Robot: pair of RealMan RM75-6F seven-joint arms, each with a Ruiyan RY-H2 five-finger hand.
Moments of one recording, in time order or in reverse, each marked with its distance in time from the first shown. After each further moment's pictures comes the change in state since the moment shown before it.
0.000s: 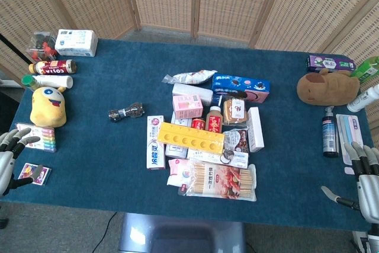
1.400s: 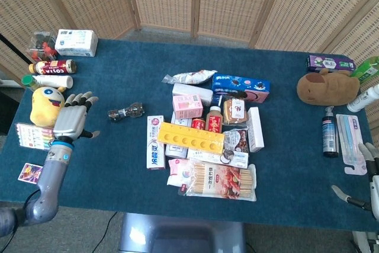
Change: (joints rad) left arm -0.528 -0.443 -0.206 0.337 -0.602 -0.294 0.520; right arm -0.027 0.019 0.018 0.034 0.060 -0.003 0.085
